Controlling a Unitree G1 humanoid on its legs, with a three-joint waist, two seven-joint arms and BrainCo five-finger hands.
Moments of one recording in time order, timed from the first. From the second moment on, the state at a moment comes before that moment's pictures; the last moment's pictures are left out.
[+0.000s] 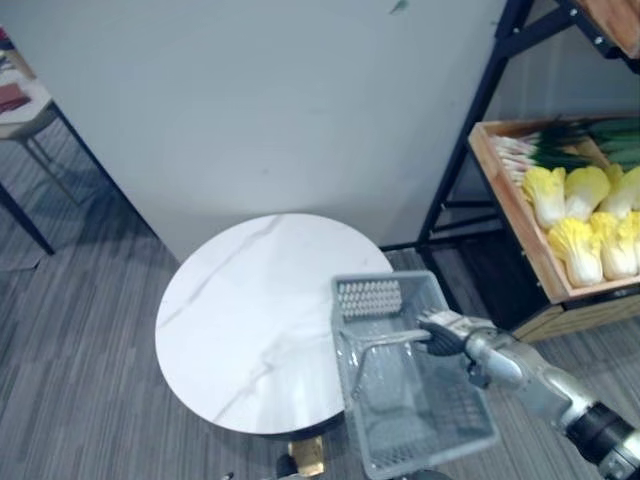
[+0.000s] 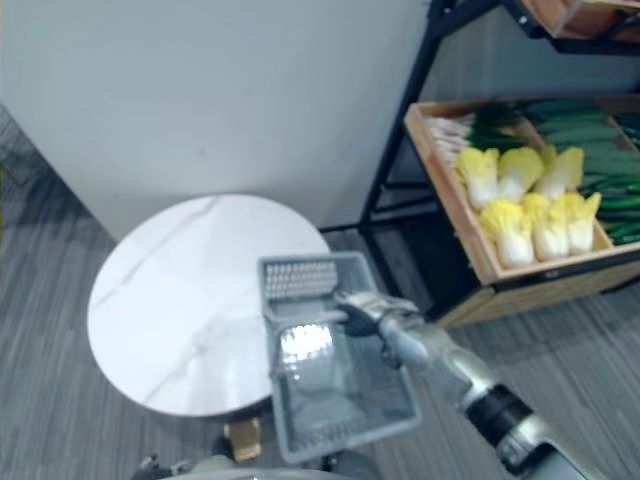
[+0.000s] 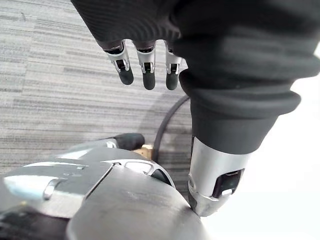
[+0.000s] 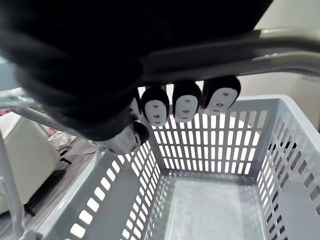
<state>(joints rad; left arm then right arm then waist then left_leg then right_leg) 0.15 0.13 0.26 1.12 -0.02 -0.08 0.13 -0.19 -0.71 0.56 0.17 -0.50 -0.23 0.10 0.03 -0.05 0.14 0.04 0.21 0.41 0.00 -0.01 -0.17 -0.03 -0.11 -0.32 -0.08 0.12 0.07</state>
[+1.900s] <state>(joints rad) 0.16 0.08 0.15 1.10 0.00 -0.12 0.11 -0.01 -0.61 0.19 0.22 -0.66 -0.18 -0.08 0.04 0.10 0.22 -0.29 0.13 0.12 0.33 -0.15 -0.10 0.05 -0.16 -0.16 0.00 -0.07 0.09</state>
